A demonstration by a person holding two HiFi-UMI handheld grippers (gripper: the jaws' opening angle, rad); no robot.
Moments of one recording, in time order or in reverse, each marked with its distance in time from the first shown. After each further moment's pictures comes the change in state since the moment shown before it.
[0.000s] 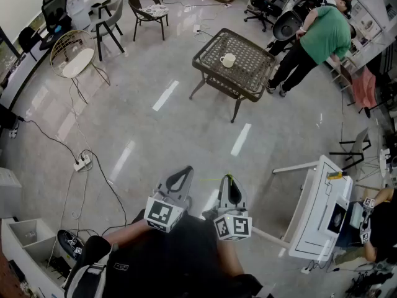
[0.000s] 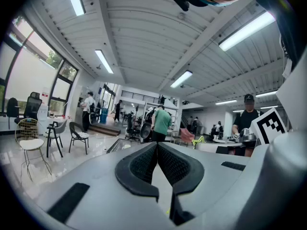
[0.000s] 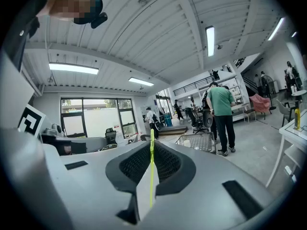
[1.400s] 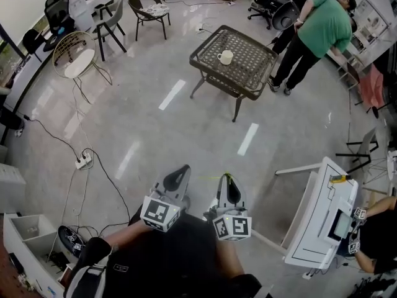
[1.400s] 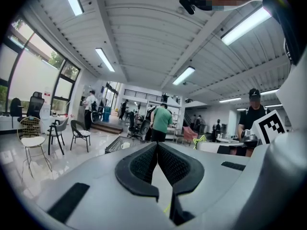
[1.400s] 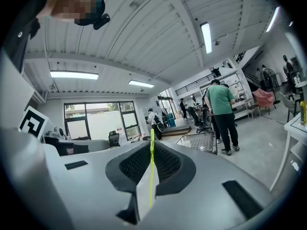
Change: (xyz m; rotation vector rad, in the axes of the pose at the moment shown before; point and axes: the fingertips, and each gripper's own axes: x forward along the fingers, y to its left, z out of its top) left arm 0.059 -0.047 -0.021 -0.008 0.022 0.048; right arm -0.001 -0.079 -0.003 0.041 -0.013 0.057
